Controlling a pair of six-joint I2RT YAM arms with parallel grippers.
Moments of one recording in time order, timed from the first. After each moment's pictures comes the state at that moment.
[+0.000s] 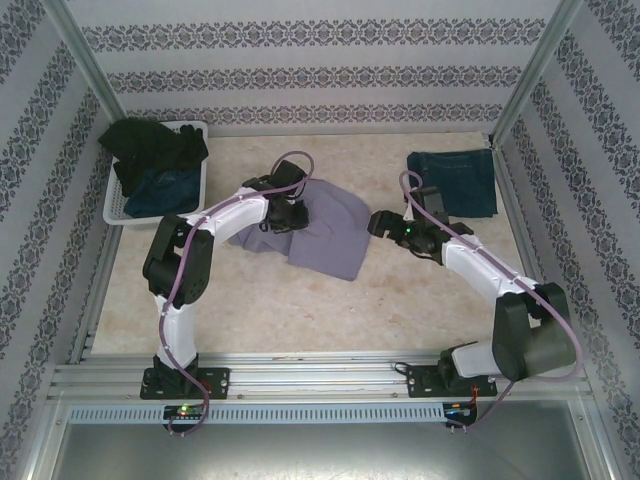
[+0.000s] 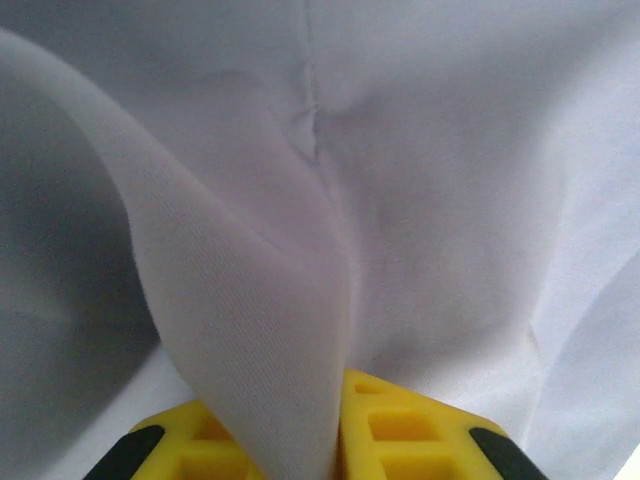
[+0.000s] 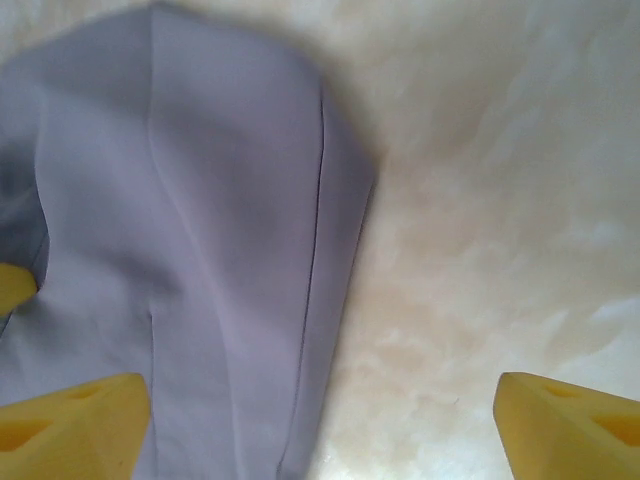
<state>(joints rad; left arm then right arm) -0.47 1.99 1.51 -0.67 0.12 -0.68 0.26 1.40 0.84 -0.33 -0.23 0.61</state>
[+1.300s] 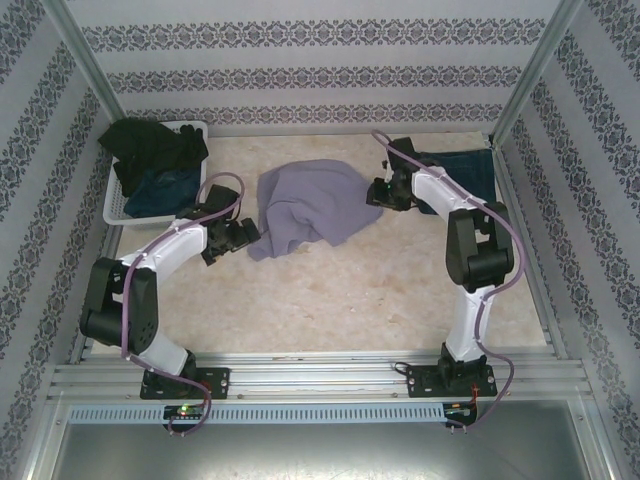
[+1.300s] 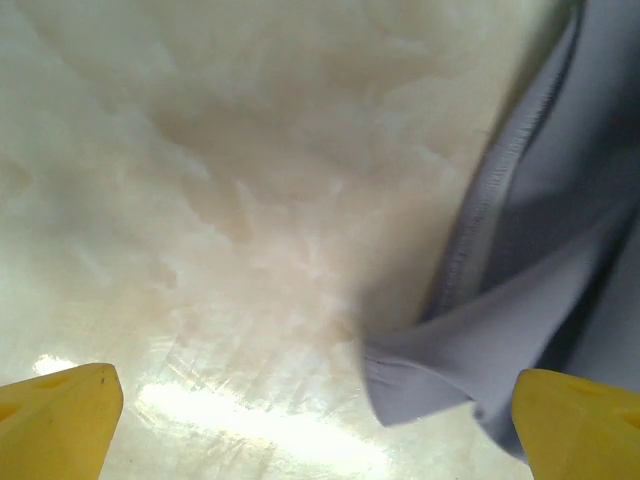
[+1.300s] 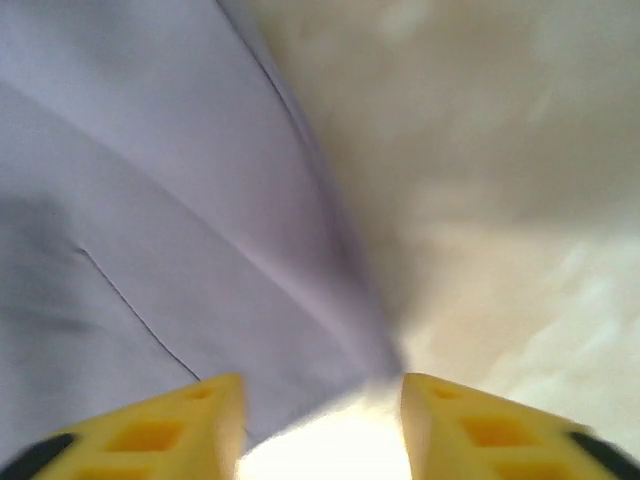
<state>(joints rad) -0.22 1.55 0.98 -0.62 -0.02 -0.77 0.21 2.01 1.57 -0.71 -0.16 0.37</state>
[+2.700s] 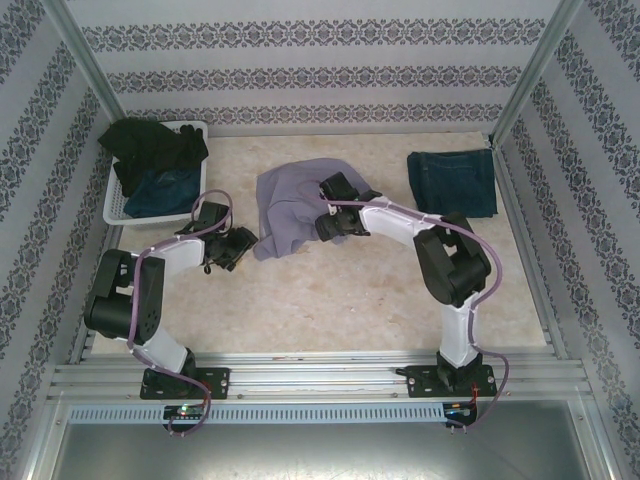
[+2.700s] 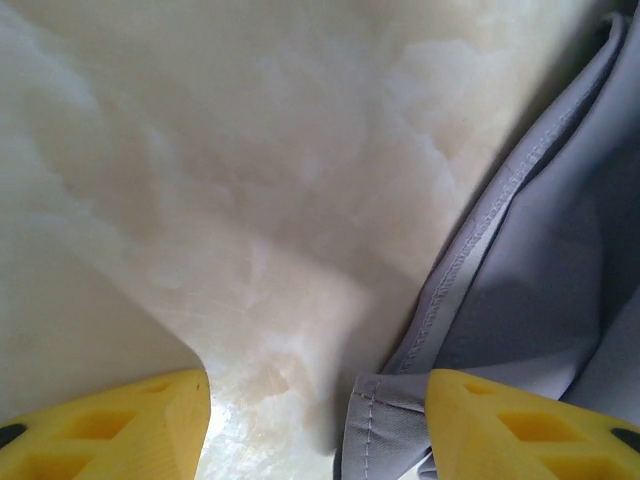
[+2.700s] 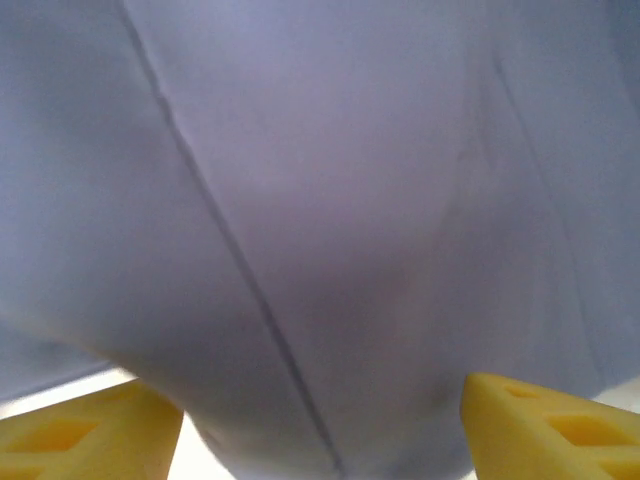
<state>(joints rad) -0.15 1.62 0.79 -0.21 0.26 -1.01 0.58 2.00 1.42 -0.52 0.11 0.17</state>
